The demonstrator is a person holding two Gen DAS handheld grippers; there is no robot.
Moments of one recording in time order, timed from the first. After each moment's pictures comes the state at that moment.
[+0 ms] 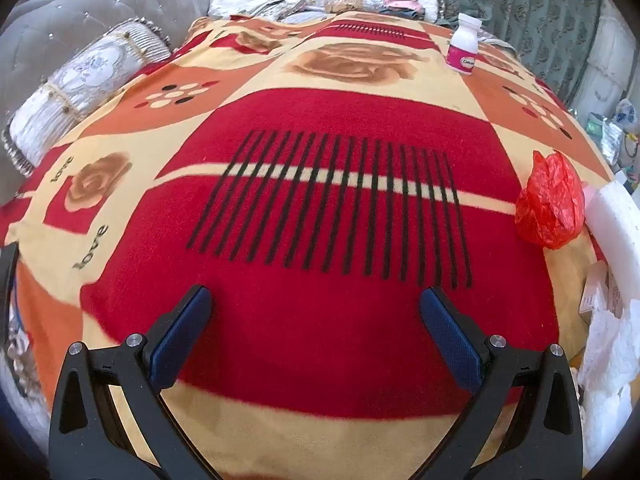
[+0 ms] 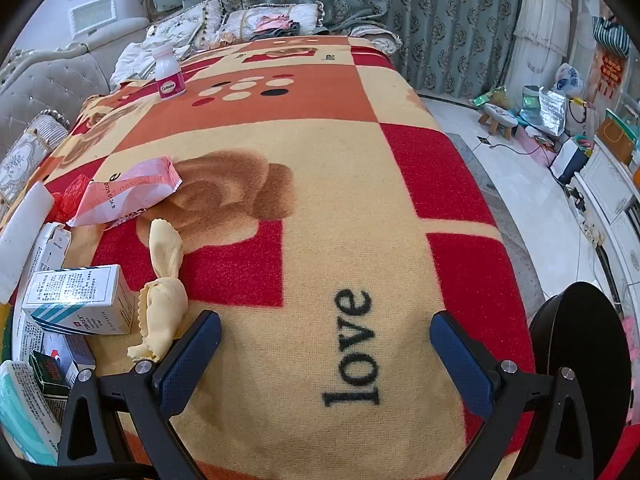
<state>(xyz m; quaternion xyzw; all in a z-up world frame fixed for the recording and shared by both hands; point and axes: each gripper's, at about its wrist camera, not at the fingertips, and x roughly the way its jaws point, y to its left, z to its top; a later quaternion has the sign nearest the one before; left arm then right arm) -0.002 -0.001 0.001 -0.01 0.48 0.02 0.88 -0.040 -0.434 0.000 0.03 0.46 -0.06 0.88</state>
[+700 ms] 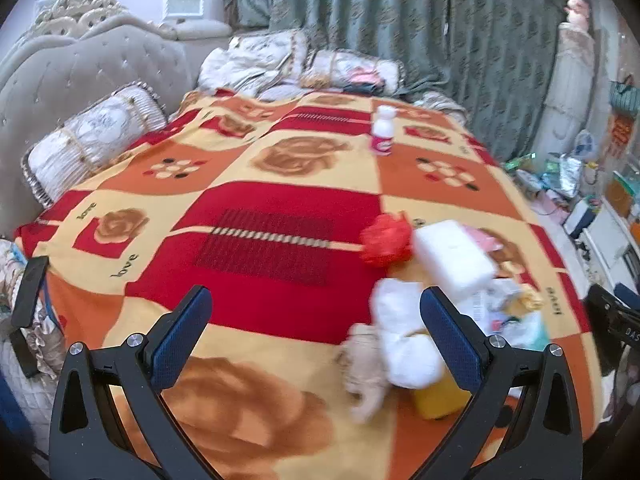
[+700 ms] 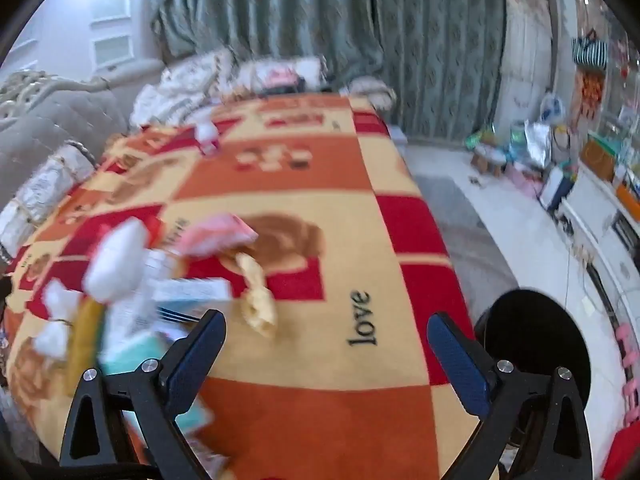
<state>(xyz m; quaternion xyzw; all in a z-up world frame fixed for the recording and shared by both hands) -0.122 -0.060 0.119 -0.03 0.34 -0.03 0.94 -0.127 -0.395 0.094 0.03 0.37 -0.06 0.93</state>
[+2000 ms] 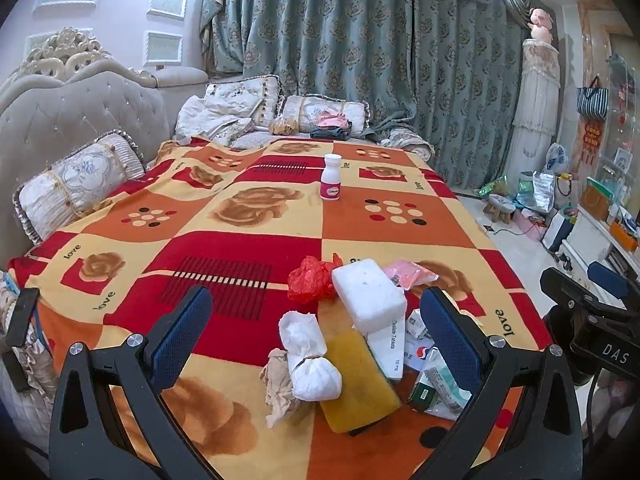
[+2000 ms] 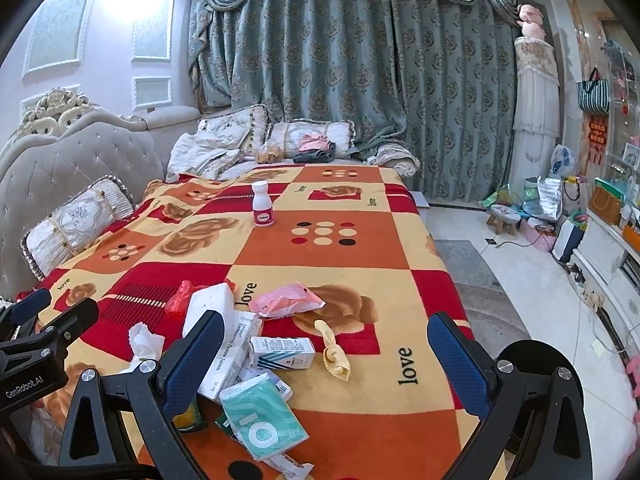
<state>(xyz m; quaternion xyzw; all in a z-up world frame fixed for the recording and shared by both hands) -0.159 -0.123 0.160 -0.02 0.27 -0.06 0.96 -0.163 -0.341 0.160 0.02 0.27 -0.03 0.96</state>
